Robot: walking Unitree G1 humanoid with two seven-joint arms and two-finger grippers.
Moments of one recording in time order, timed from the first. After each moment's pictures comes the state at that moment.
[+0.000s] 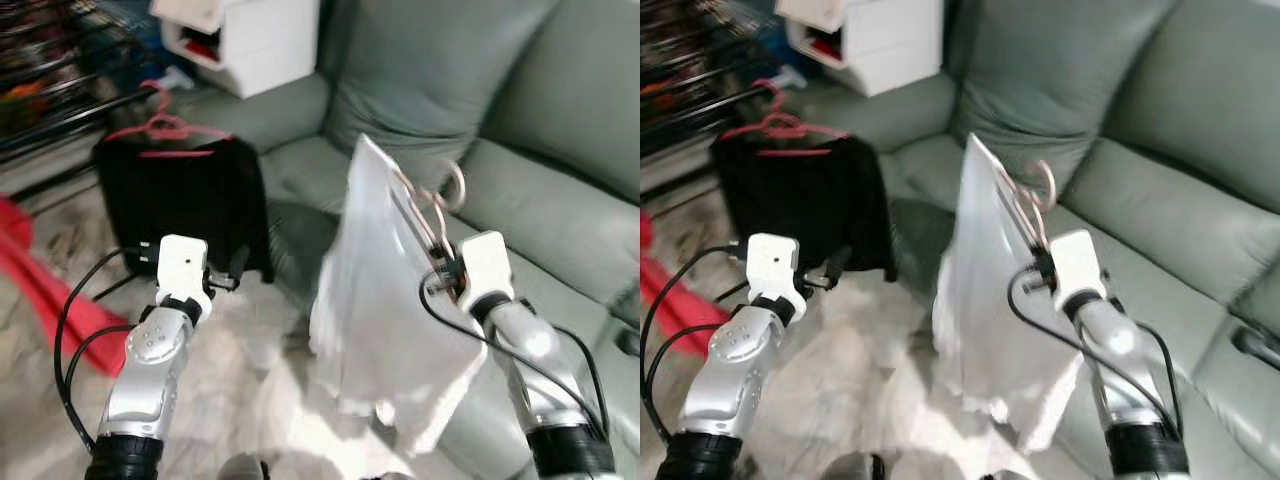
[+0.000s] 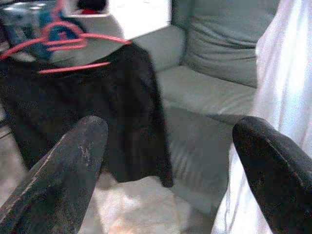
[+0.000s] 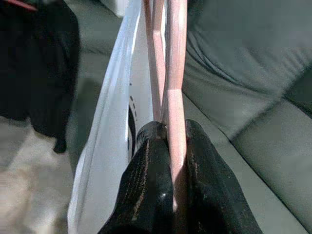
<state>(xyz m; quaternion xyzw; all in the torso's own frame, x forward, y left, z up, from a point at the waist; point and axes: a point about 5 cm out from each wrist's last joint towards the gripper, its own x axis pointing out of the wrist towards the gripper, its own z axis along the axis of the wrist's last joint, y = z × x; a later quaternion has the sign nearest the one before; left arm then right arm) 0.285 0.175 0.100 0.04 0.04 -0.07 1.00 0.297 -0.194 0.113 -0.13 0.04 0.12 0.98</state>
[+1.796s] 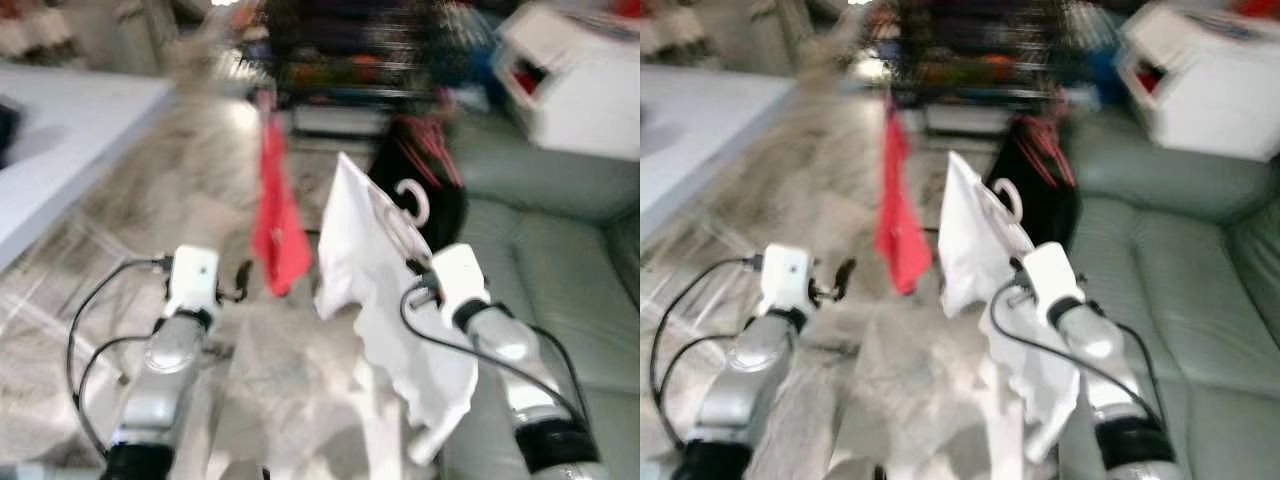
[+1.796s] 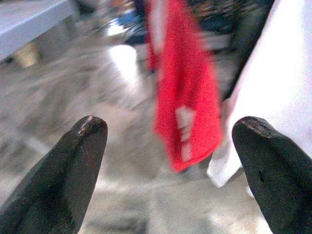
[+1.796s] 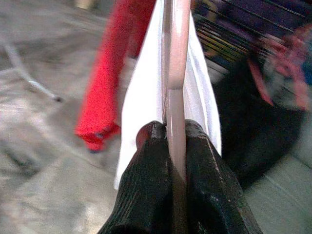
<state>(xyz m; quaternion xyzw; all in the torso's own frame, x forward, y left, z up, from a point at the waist) 0.281 0.170 0.086 0.07 0.09 -0.03 0.99 0.300 -0.170 0.090 -0.16 0.05 0.20 0.96</state>
